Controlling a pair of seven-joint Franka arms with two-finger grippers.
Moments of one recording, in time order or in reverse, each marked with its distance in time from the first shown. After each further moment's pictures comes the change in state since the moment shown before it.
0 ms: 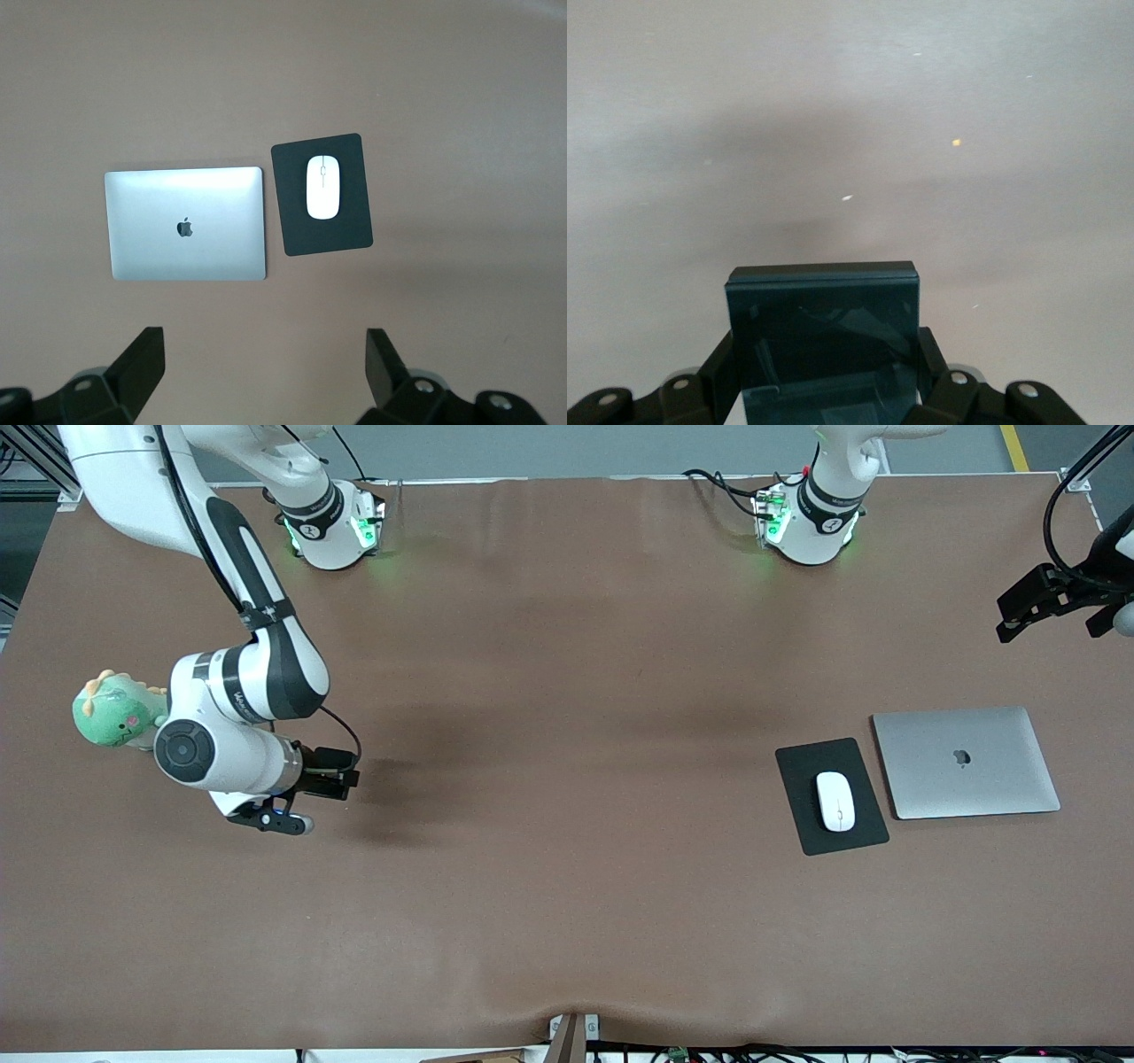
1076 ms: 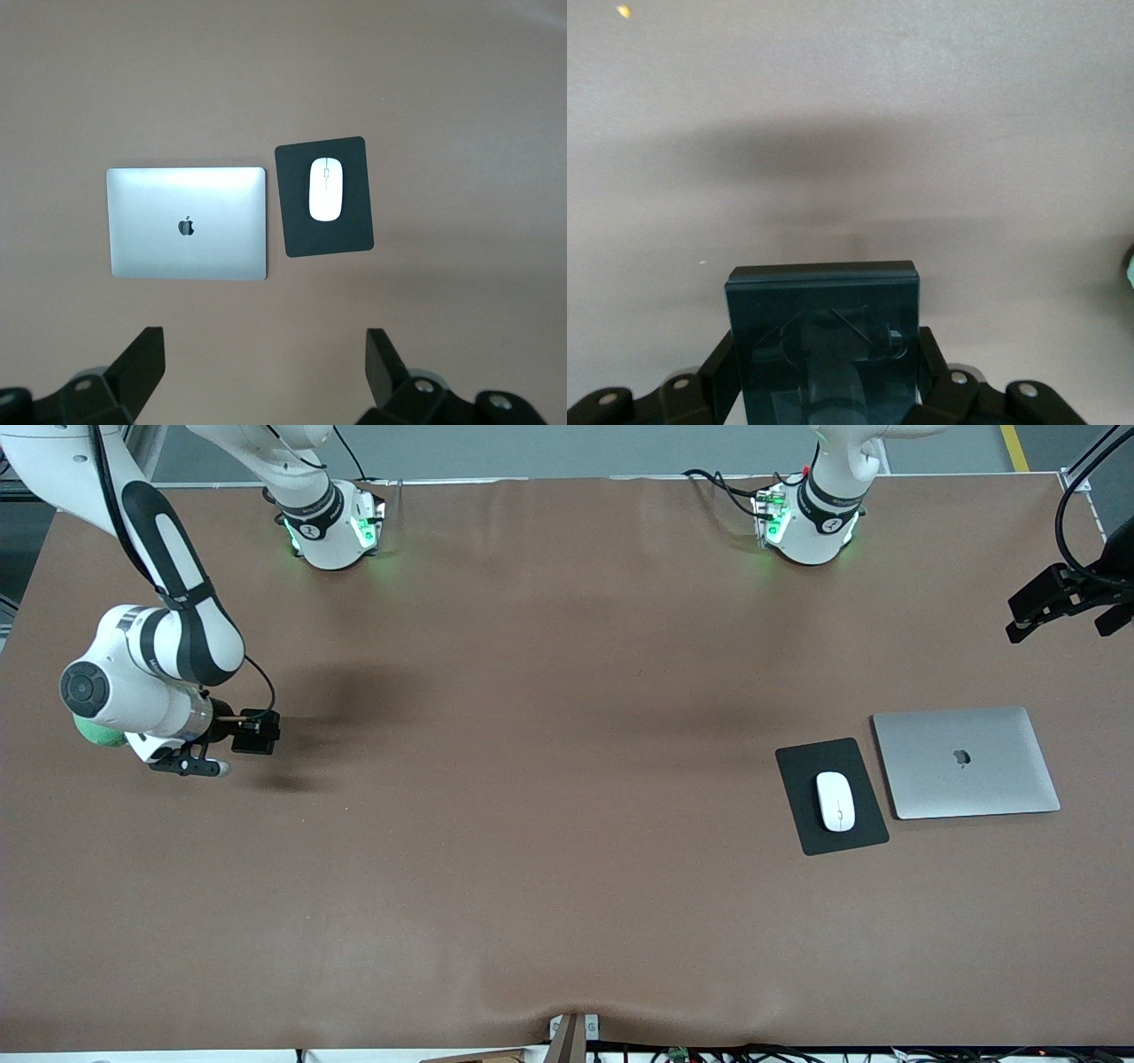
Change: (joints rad) left arm 0.016 0.000 0.005 0.003 -0.010 0.001 -0.004; right arm -0.301 -0.149 -0.002 -0.410 -0.030 0.263 -0.375
